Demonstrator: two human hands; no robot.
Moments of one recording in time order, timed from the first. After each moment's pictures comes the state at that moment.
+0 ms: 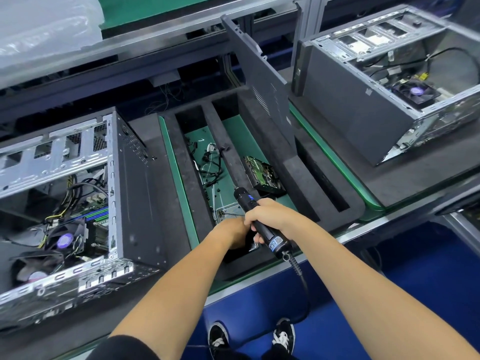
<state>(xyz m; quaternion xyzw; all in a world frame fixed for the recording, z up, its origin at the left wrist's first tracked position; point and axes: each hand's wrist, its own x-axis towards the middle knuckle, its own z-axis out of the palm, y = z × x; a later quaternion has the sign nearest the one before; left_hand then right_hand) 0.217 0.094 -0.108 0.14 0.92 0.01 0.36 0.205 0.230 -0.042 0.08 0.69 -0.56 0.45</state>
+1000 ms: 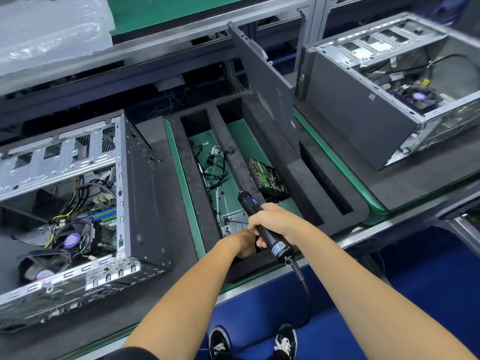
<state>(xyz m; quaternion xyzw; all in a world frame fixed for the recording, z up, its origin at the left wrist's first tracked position) 0.230 0.110 -0.107 0.13 0.90 0.03 0.42 0.211 0.227 -0.043 0.08 0.69 -0.56 0.45</state>
